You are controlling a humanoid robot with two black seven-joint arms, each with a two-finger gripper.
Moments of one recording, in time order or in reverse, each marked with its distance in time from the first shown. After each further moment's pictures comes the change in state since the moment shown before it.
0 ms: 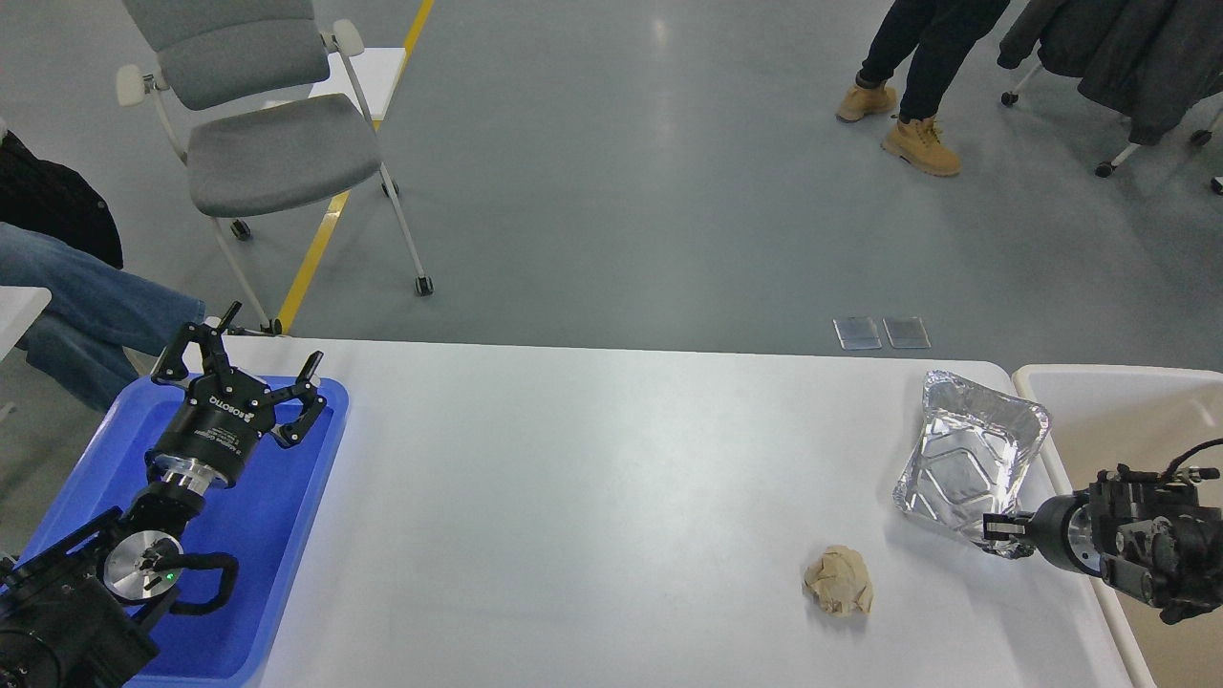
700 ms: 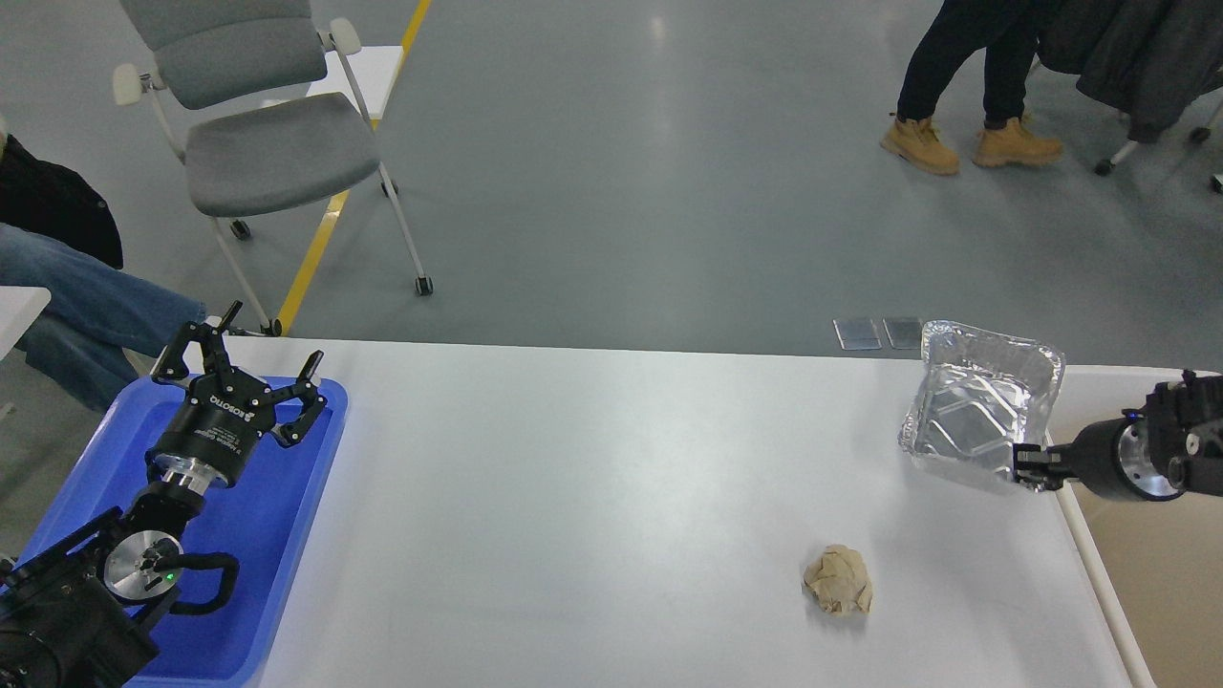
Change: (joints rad) left arm -0.001 0.000 0.000 0.000 0.000 0.000 0.000; right arm 0.506 -0.225 -0.063 0.486 -0.087 0.112 0.001
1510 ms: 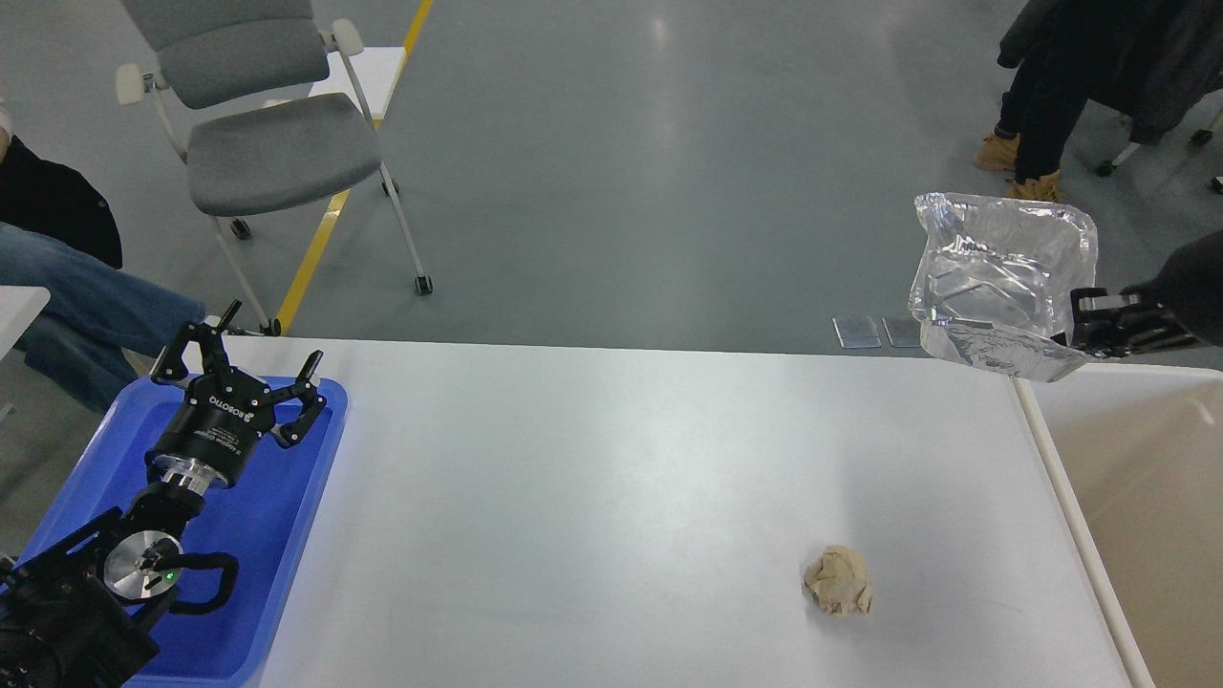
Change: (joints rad) left arm 0.000 0.000 0.001 0.000 0.000 0.000 0.000; right arm 0.777 -0.100 -0.202 0.355 -0.049 0.414 -0.001
